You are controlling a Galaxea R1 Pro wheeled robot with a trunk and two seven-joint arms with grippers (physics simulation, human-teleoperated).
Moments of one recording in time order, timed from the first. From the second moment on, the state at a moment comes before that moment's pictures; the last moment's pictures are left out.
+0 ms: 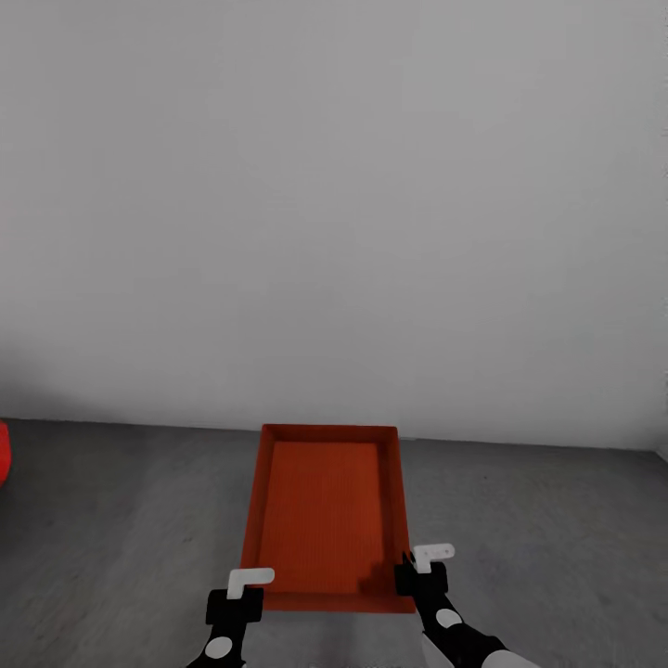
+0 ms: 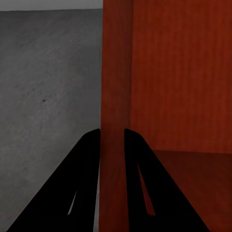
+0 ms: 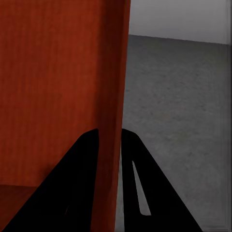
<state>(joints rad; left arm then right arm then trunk) -0.45 -0.11 -0.15 -0.26 0.02 -0.29 0.31 -0.58 0.09 0.40 -0.11 -0.27 -0.39 -0.15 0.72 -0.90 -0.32</state>
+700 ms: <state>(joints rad) -0.45 -0.11 -0.15 -0.26 0.02 -0.28 0.31 -0.58 0.09 0.40 -0.11 -0.27 -0.38 -0.15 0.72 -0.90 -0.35</state>
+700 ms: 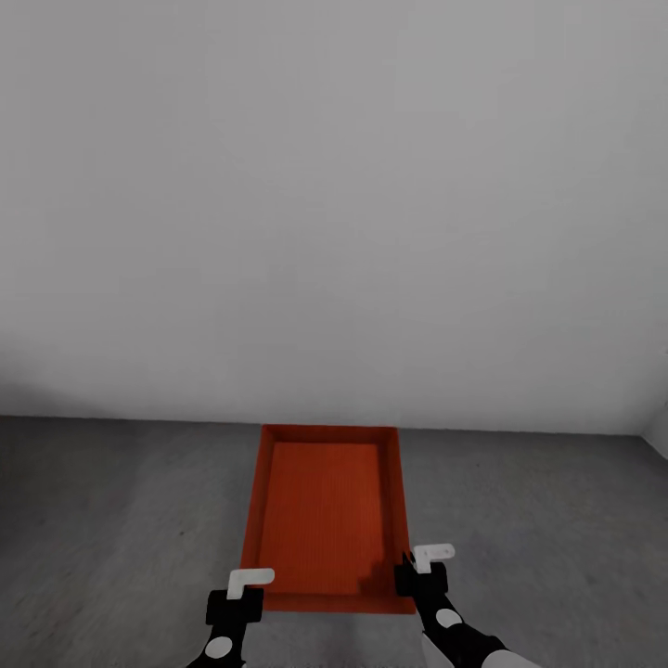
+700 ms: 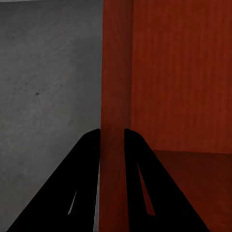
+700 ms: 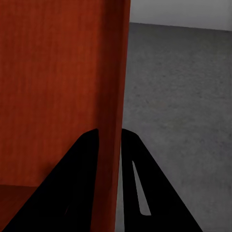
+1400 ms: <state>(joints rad) -0.45 -0.11 -0.15 -0.26 0.02 -0.28 0.31 -0.58 0.09 0.40 -0.11 -0.27 -0.38 -0.15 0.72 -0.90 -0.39</state>
